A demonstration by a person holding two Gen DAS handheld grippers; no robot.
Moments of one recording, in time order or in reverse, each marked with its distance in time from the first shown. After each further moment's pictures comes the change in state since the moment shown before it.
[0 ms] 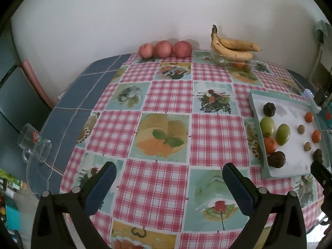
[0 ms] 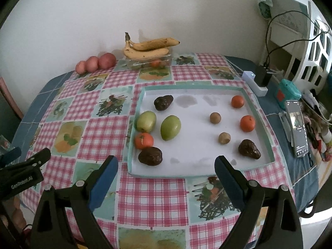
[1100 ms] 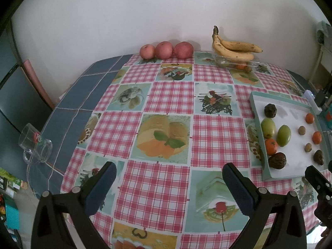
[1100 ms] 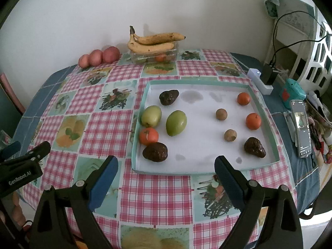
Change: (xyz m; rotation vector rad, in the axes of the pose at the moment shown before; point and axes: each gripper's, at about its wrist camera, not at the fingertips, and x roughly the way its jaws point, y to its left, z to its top) left arm 0.000 0.002 0.001 -0.004 -0.003 0.000; right arm 0.007 0.009 -0.002 -0.019 0.035 0.010
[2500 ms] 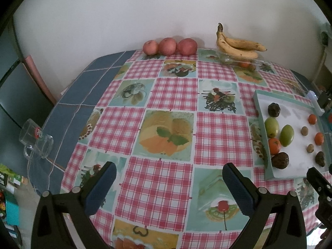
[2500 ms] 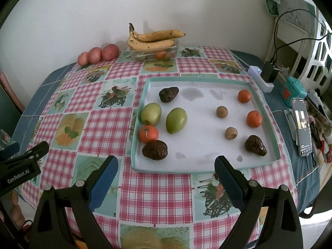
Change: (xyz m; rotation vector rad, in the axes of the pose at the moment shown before) left arm 0.004 0.003 -0.002 -0.017 0.023 0.019; right arm 0.003 0.000 -0.001 -0.002 0.008 0.001
